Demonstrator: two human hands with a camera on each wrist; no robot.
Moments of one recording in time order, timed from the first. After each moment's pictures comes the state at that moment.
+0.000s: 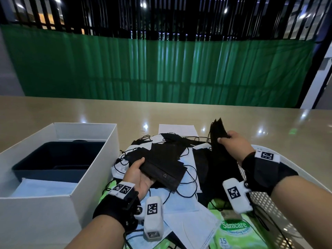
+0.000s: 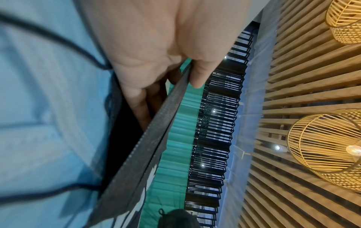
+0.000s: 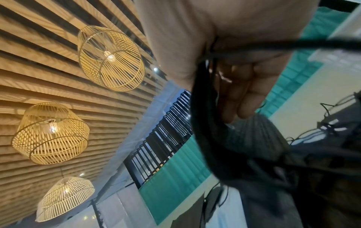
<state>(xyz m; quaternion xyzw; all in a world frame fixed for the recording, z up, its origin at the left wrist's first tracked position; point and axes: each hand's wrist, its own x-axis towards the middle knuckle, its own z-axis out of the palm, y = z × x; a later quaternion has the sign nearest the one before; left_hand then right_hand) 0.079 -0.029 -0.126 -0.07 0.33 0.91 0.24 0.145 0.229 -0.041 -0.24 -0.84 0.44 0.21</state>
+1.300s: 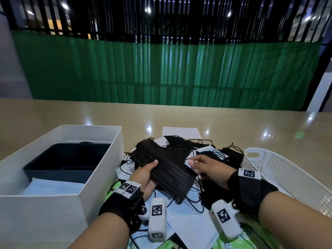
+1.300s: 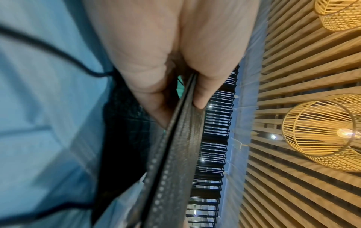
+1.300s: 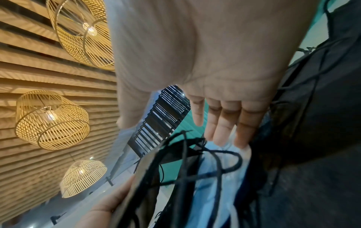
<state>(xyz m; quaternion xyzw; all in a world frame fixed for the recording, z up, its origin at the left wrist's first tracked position) 0.078 -0.025 -0.124 -0.06 0.37 0.89 0.24 0.145 0.179 -0.089 -0.08 -0.82 0.56 -0.05</state>
